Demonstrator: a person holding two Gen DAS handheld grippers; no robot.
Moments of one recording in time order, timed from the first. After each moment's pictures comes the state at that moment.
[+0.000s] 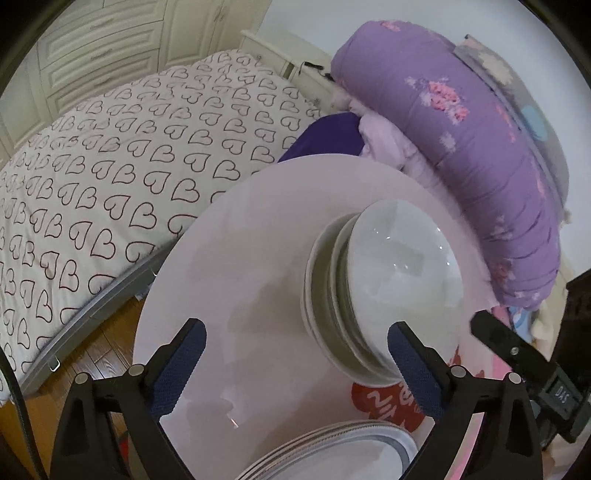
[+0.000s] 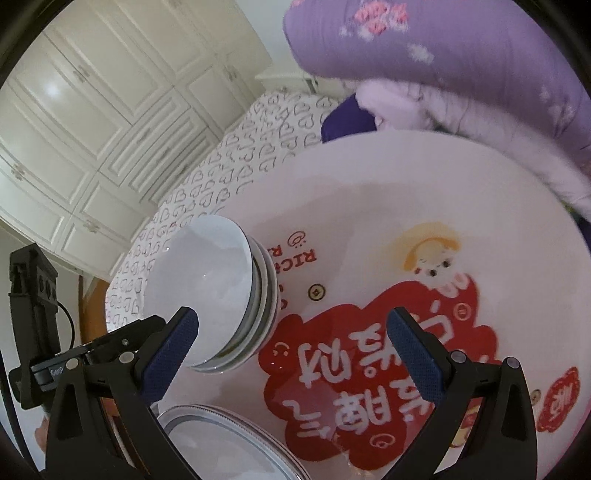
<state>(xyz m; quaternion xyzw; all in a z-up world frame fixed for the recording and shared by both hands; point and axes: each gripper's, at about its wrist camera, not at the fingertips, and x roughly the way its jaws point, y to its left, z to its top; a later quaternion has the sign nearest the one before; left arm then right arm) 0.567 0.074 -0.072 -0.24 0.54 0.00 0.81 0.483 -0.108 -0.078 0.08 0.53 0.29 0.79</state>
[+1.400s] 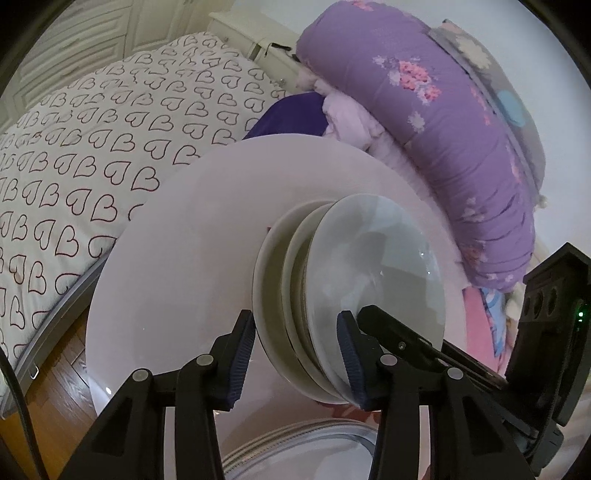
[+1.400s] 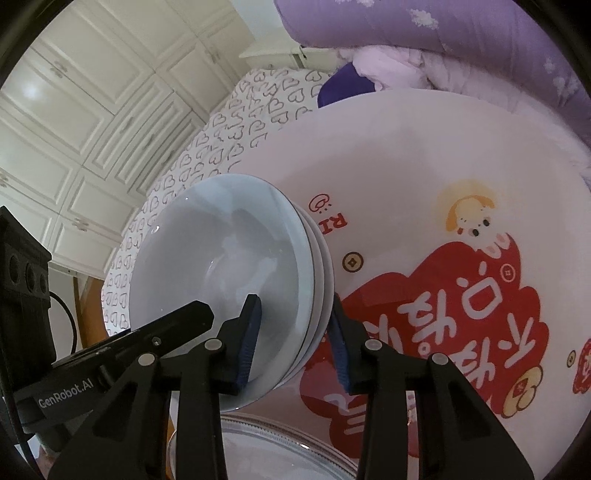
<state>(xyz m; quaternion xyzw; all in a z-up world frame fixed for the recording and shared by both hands) 0.570 0.067 -0.091 -0.26 0.54 -0.08 0.79 0.466 -0.068 -0.093 0.08 0.57 0.26 0.78</state>
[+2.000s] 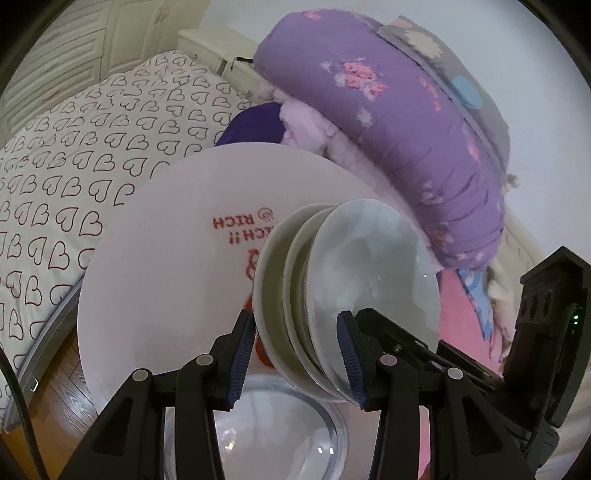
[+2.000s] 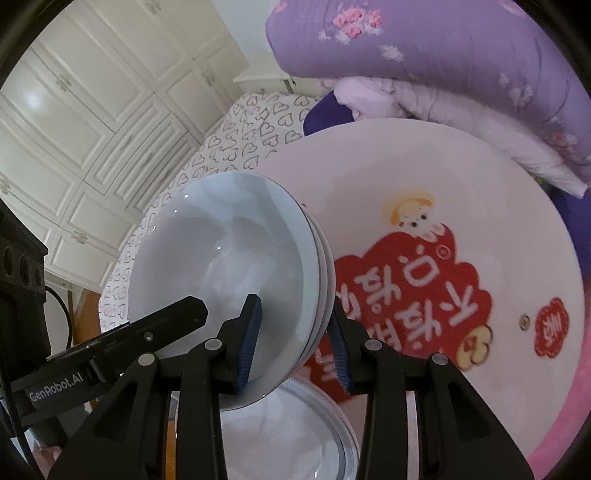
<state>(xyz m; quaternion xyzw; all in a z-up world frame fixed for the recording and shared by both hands) 0.504 0.041 -0.030 -0.24 0.52 -0.11 0.81 0.415 -0.118 -0.039 0.09 0.53 0.23 0.81</state>
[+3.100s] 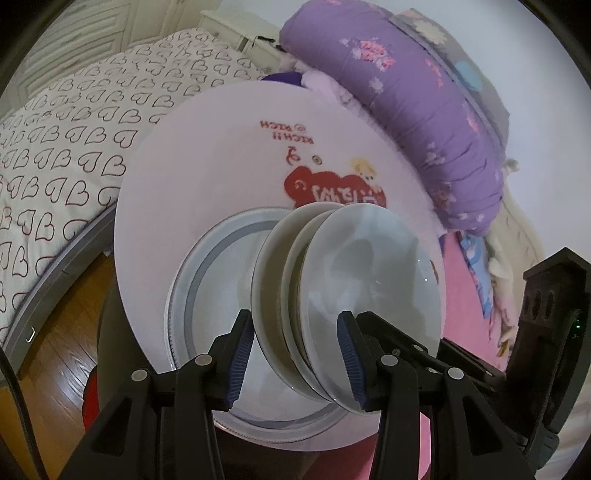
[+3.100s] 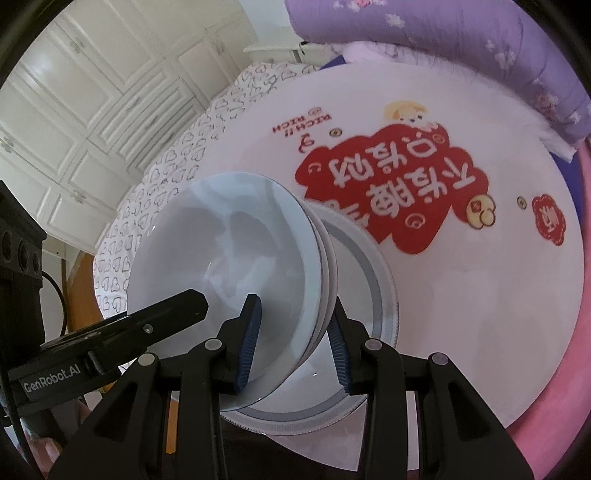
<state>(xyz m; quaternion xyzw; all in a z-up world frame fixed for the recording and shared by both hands) 0.357 0.053 -0.038 -0.26 0.55 -0.10 0.79 0.286 -0.118 -0.074 0.05 0.56 0.24 0.79</state>
